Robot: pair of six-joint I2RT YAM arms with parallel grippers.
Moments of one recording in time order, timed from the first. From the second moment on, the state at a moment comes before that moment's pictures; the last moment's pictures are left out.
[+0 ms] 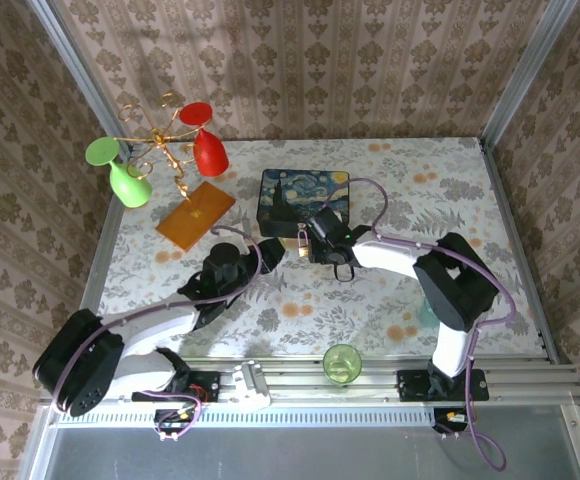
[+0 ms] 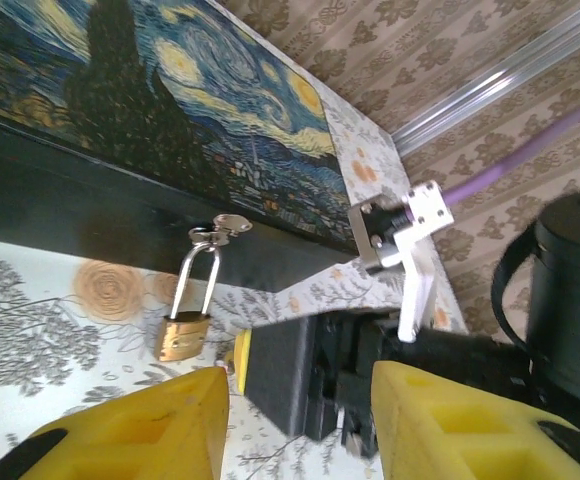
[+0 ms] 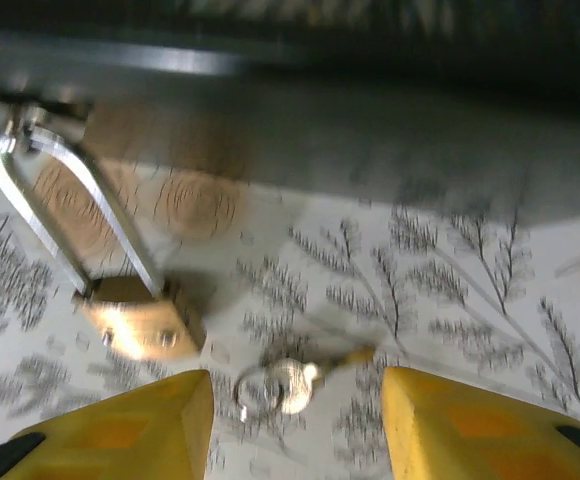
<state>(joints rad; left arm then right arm) -0.75 1.19 0.42 0.50 0.01 -0.87 0.66 1.84 1.11 -0.31 0.20 0.56</state>
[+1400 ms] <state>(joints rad) -0.79 1.18 0.41 0.42 -0.02 -0.84 0.72 1.75 0.91 -0.20 0.33 0.47</state>
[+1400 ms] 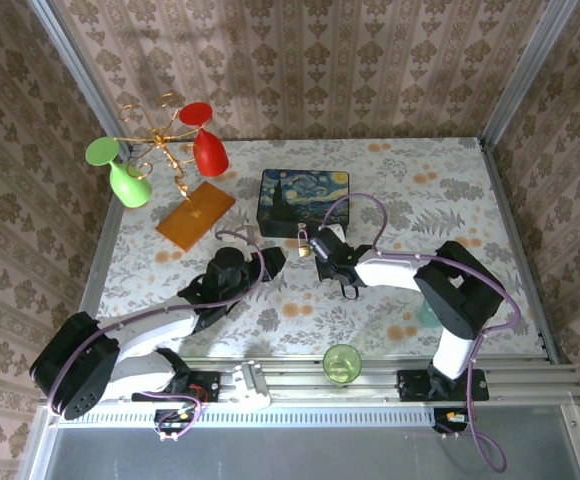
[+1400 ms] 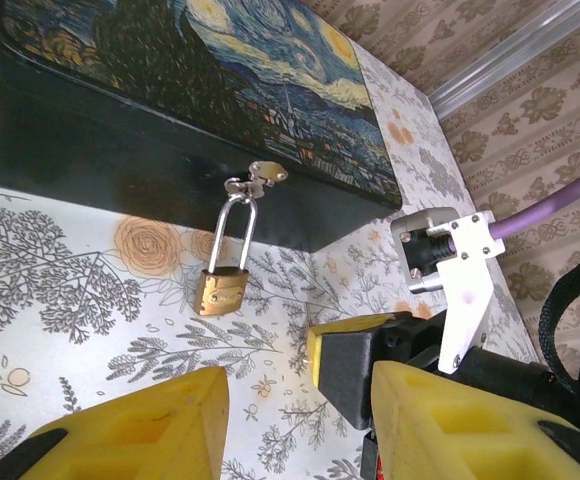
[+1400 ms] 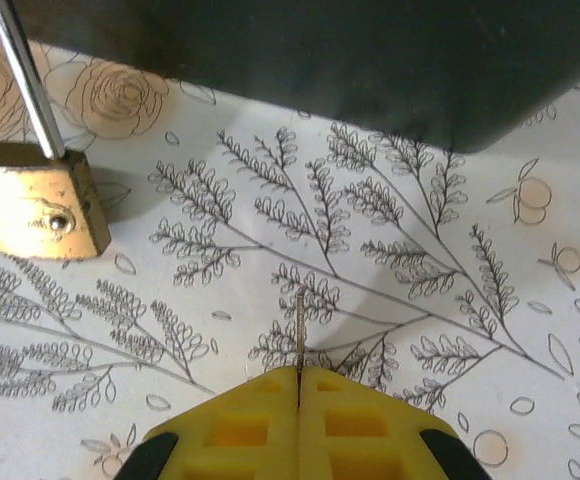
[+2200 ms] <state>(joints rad) -0.85 1.19 0.43 0.68 0.11 -1.02 0.40 1.21 0.56 0.37 -0.77 0.67</state>
